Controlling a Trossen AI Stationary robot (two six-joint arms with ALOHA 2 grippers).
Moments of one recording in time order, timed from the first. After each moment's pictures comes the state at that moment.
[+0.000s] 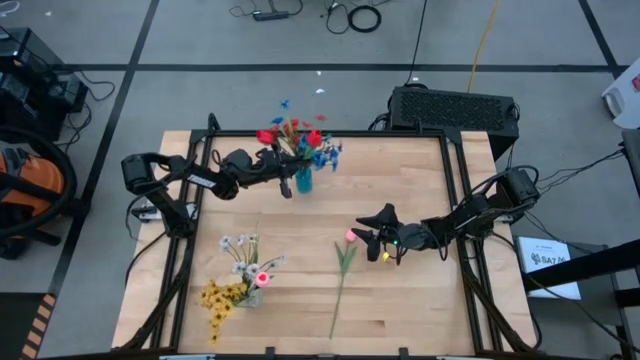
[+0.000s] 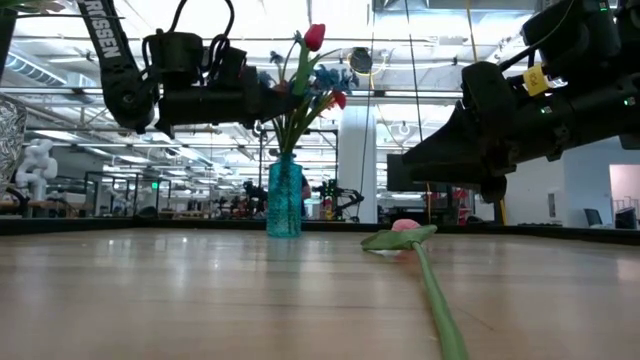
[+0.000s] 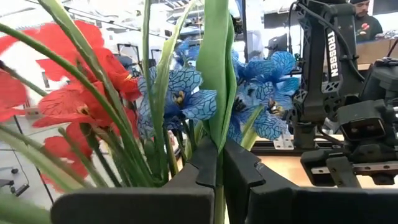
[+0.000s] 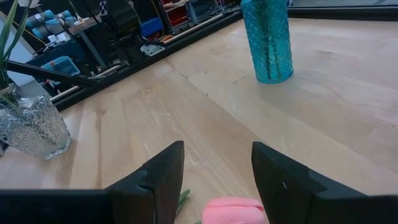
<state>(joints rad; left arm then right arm) 0.43 1.64 0.48 1.34 0.23 0.08 0.29 1.65 0.30 1.06 0.60 0.58</state>
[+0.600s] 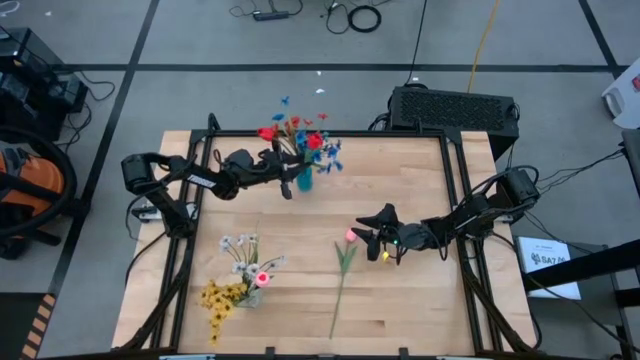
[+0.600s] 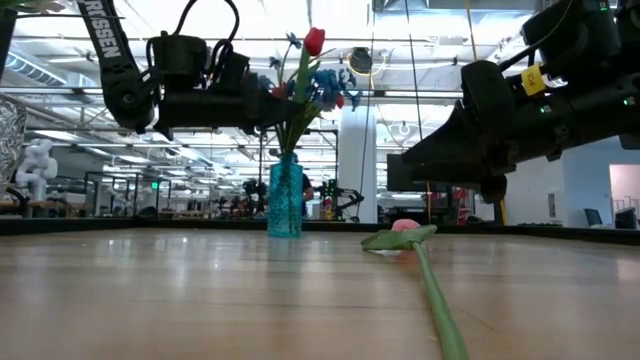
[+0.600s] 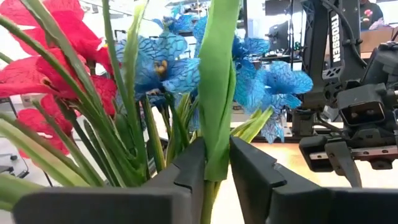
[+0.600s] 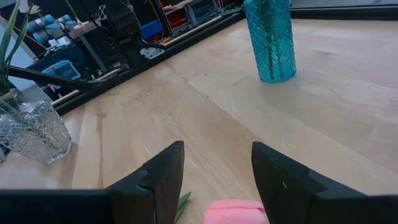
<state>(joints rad) 0.43 1.64 0.48 1.29 0.23 0.08 0.29 1.65 0.30 1.06 0.60 0.59</state>
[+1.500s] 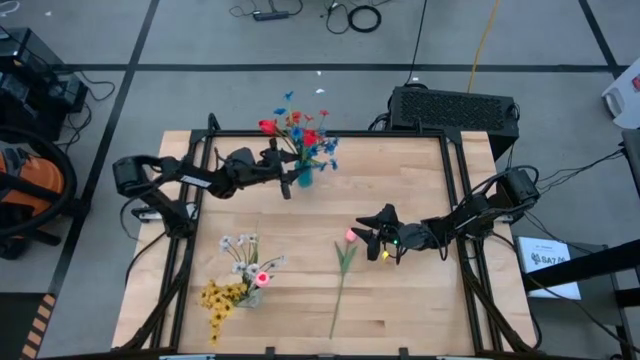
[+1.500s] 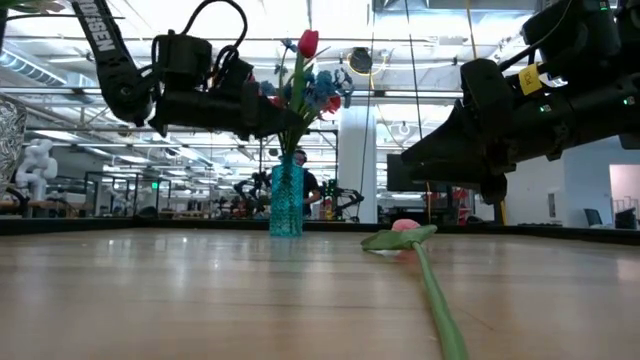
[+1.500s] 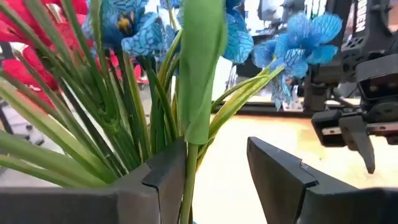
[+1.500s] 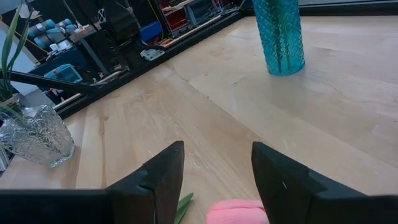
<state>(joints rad) 0.43 1.58 0.48 1.11 0.18 0.09 0.29 1.65 0.30 1.07 0.60 0.62</state>
